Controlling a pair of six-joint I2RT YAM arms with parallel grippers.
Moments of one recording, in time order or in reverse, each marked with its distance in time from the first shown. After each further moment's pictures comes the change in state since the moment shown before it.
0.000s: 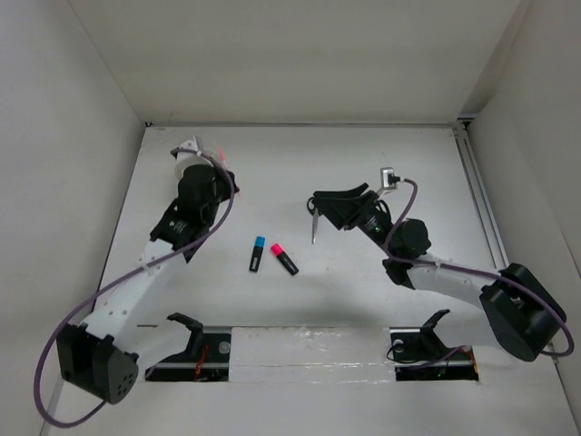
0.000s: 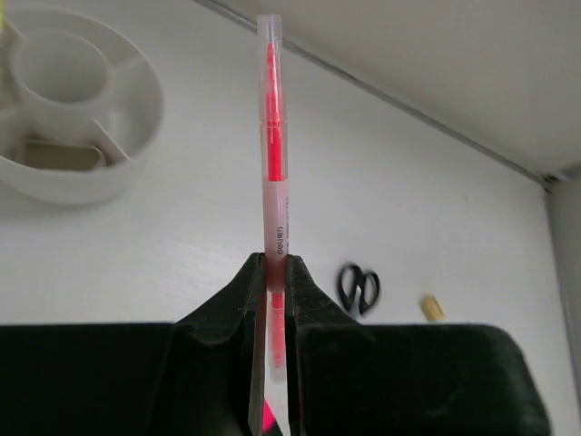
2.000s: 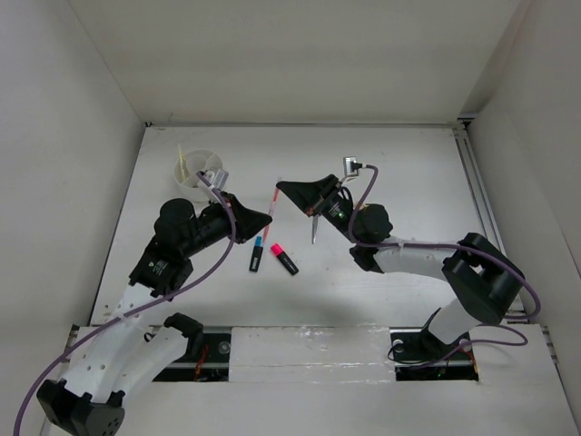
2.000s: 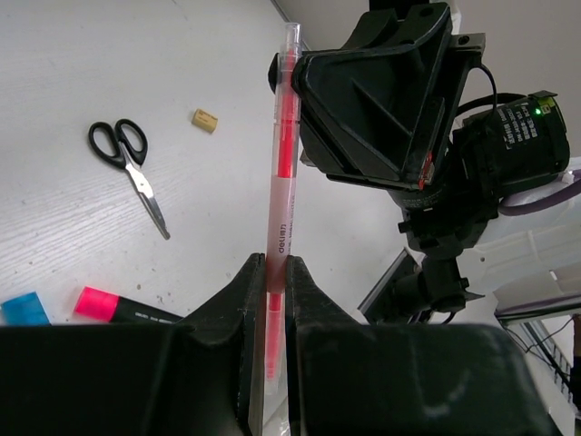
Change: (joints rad) left arm -0.022 -0.282 -0.129 0.006 0.750 0.071; right arm 0.142 0.260 0.256 0.001 0.127 0.058
